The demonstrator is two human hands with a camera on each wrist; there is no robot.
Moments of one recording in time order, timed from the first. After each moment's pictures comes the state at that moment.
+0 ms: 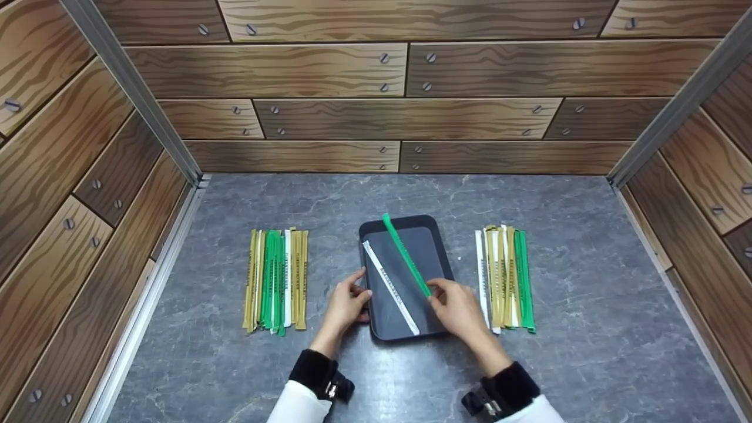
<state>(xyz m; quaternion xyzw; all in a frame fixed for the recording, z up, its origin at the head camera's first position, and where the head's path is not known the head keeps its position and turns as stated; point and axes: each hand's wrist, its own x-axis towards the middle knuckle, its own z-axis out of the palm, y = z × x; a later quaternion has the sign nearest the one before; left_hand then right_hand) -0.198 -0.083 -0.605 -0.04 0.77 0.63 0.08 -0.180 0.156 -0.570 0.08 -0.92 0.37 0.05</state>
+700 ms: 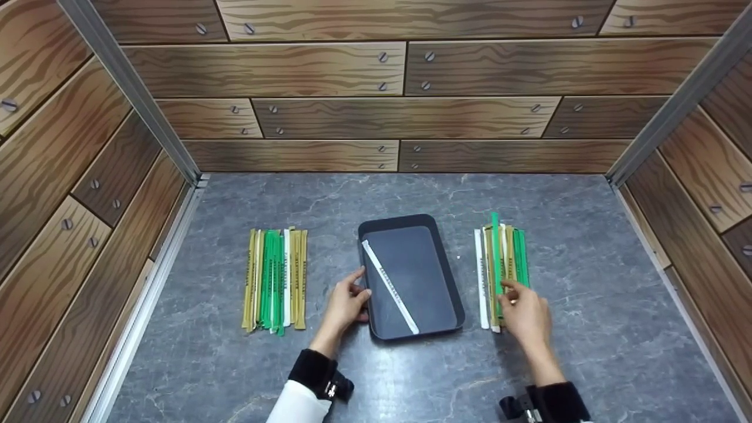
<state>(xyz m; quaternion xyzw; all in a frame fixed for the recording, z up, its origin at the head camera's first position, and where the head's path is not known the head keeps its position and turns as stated) -0.197 -0.084 -0.604 -0.04 0.77 0.64 0.09 -0.162 0.257 -0.569 -0.10 -0.94 0.33 0.07</state>
